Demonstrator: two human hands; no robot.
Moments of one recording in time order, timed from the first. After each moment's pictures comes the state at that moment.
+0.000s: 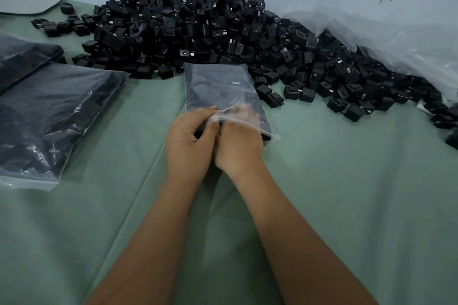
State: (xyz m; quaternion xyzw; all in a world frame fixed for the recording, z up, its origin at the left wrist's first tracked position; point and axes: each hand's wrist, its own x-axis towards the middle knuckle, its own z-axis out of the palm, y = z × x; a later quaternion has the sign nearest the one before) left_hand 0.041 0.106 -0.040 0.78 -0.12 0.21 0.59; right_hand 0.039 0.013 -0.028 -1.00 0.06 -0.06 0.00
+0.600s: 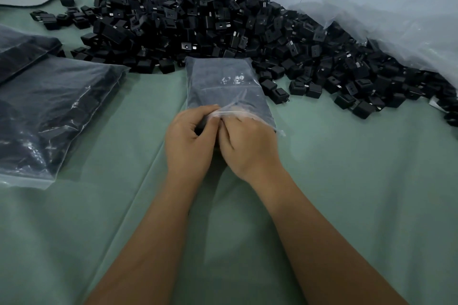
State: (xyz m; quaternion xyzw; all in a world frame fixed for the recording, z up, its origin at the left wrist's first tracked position) left_hand 0.042 0.107 -0.041 0.77 -0.09 0.16 0.61; right_hand 0.029 -0.011 -0.037 -0.92 -0.12 -0.32 0.17
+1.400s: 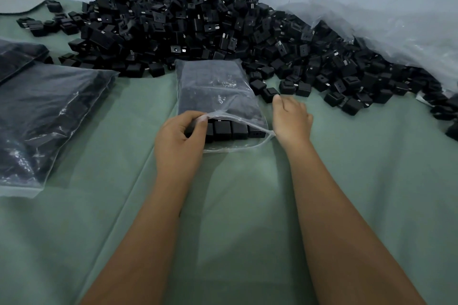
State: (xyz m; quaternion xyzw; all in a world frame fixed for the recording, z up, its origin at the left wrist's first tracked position) left_hand 0.040 0.107 -0.040 0.79 -0.07 0.14 0.59; right_hand 0.073 -0.108 -0.049 -0.91 0.23 -0.20 0.29
